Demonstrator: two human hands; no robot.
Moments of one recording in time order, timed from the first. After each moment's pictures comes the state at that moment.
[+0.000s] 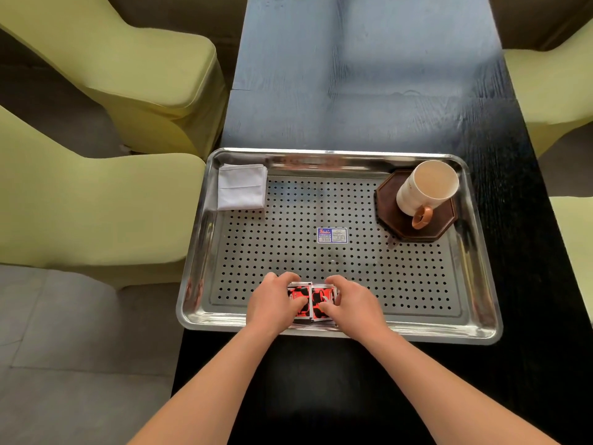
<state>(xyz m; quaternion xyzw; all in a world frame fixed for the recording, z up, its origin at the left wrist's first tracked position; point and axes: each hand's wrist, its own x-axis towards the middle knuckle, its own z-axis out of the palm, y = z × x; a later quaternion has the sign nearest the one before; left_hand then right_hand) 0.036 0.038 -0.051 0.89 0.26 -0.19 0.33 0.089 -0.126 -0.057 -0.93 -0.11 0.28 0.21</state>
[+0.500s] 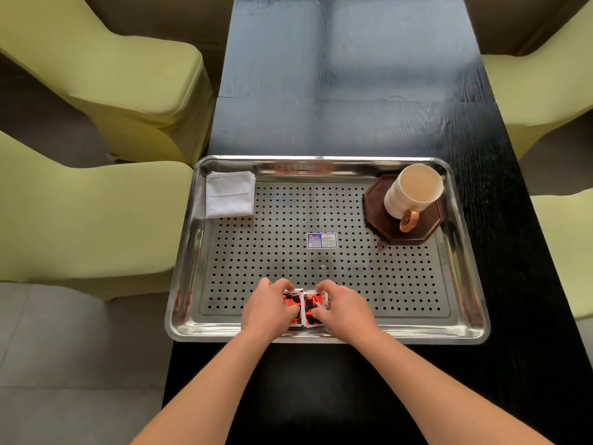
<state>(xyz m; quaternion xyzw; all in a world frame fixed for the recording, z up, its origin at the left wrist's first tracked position) 0.044 0.033 -0.052 0.89 0.25 -0.22 0.30 0.093 -0.124 -0.057 -0.93 -0.12 0.29 0.19</state>
